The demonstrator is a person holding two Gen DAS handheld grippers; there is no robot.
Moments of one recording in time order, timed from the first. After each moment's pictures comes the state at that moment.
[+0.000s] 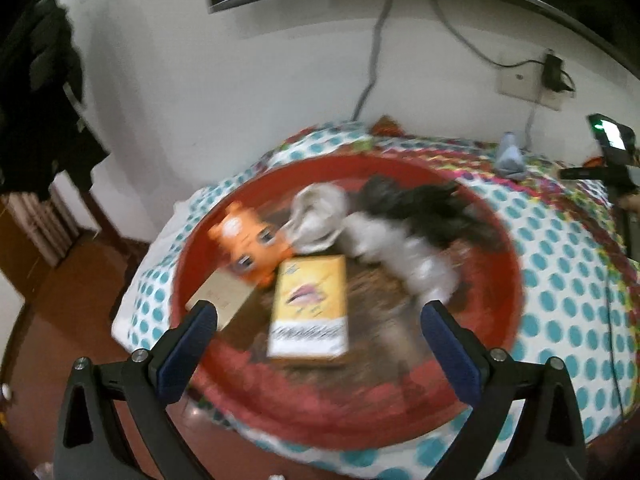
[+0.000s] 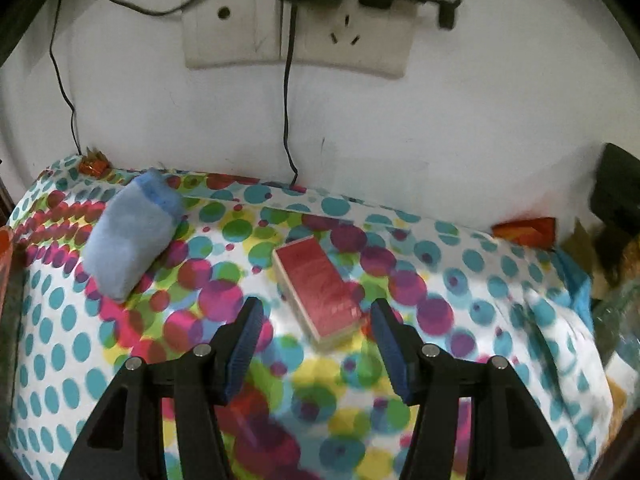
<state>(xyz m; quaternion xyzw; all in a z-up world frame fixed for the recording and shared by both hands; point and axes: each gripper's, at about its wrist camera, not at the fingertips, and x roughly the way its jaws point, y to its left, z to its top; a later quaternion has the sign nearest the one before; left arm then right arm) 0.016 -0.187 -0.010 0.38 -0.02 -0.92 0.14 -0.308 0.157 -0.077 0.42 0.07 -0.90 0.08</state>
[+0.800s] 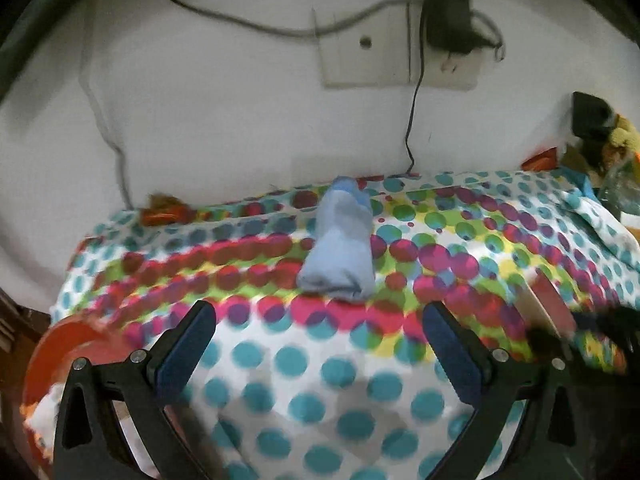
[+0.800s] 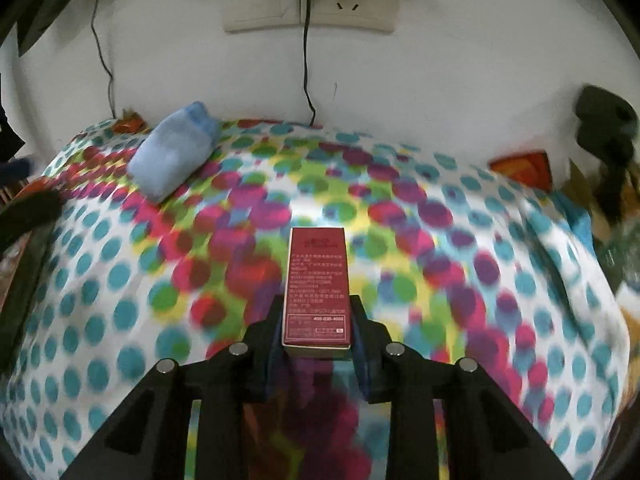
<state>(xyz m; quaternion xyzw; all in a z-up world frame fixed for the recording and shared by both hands) -0.247 0.007 -0.034 0.41 -0.06 -0.91 -0.01 -0.204 0.161 -0.094 0.43 0.07 -0.89 0.11</state>
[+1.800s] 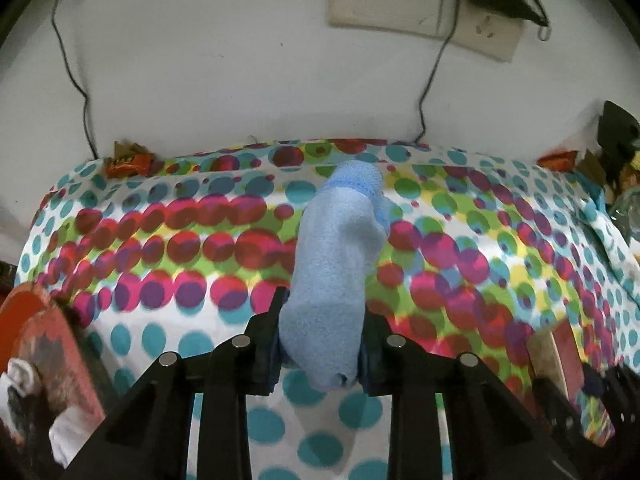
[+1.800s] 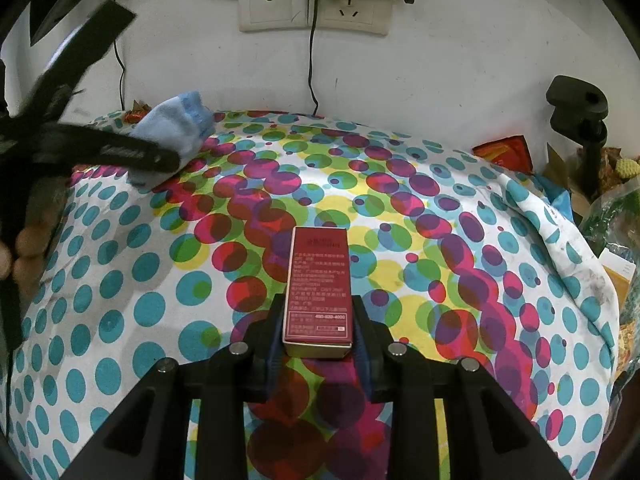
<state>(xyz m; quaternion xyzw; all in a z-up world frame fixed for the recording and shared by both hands) -0.254 0.013 -0.069 0.48 -0.01 -0.88 -0.01 -0.177 0.163 -0.090 0.42 0.07 -0.90 0.11</state>
